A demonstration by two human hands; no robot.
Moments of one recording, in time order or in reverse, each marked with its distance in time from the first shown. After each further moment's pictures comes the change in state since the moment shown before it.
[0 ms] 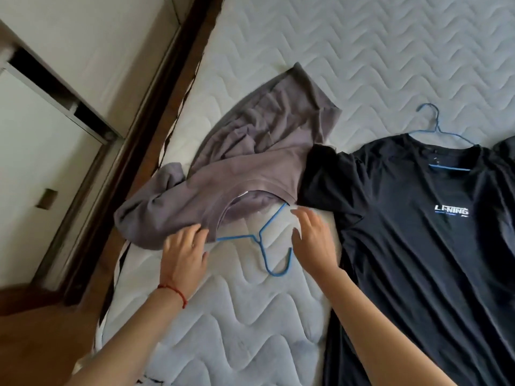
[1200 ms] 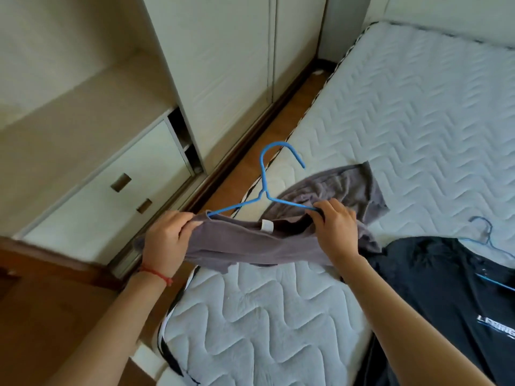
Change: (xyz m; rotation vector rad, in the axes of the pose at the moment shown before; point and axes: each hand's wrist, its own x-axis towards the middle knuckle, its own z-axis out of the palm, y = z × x) left_hand -0.032 -0.084 -0.193 -0.285 0.619 -0.199; right_hand 0.093 -0.143 -0.095 0.034 0.205 -0.335
